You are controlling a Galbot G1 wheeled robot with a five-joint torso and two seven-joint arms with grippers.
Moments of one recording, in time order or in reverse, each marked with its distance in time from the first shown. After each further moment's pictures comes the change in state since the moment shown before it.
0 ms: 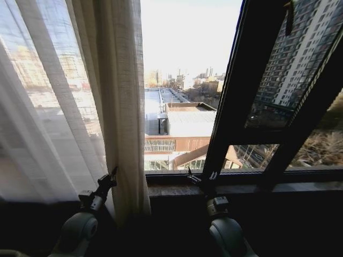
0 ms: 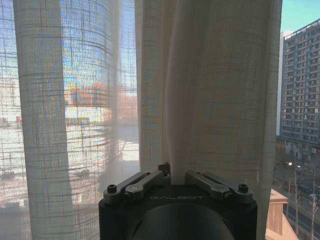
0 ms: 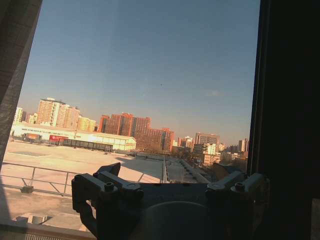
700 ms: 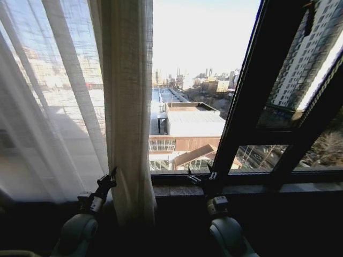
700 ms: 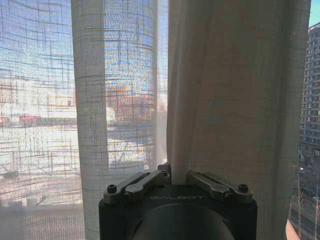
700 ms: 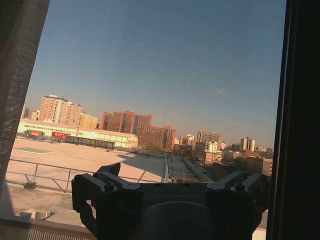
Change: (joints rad) left arm 0.022 -0.014 -0.012 -0.020 0.005 -0.001 -0.003; right arm 0.010 -0.009 0.000 -0.021 0.007 0.002 -0.009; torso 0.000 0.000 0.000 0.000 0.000
